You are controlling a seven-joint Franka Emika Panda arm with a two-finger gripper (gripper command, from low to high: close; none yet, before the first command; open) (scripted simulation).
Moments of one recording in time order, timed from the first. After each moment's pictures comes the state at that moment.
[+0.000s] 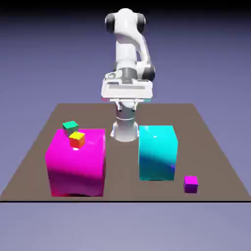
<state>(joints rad) 0.03 -0.53 0.01 -2.78 -0.01 3.01 0.72</state>
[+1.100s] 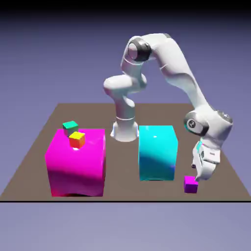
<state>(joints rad) 0.49 0.61 0.10 -2.00 -0.40 2.39 0.22</state>
